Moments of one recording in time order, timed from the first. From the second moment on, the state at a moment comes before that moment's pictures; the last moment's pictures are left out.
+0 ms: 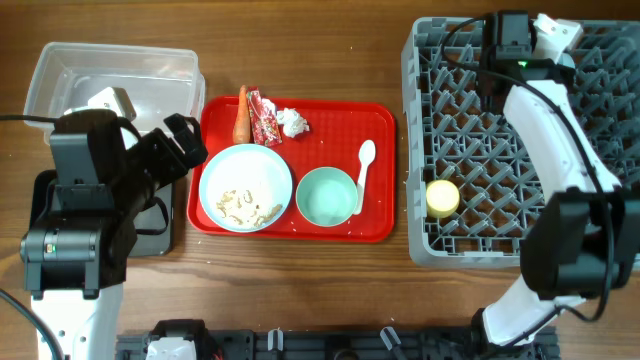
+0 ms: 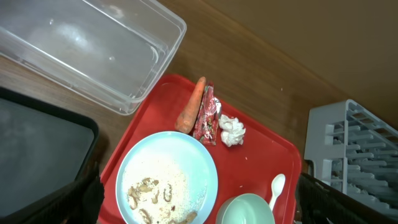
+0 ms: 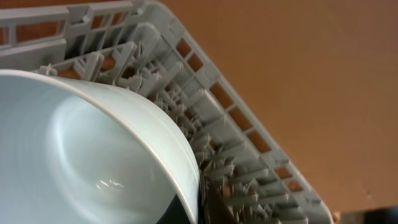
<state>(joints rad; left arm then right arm) -0.01 1.02 1.25 -0.96 0.05 -0.52 0.03 1.87 1.48 -0.64 1.08 0.26</state>
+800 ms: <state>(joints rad) -0.01 1.02 1.25 -0.96 0.05 -0.52 0.20 1.99 1.48 -0.66 1.11 0.00</state>
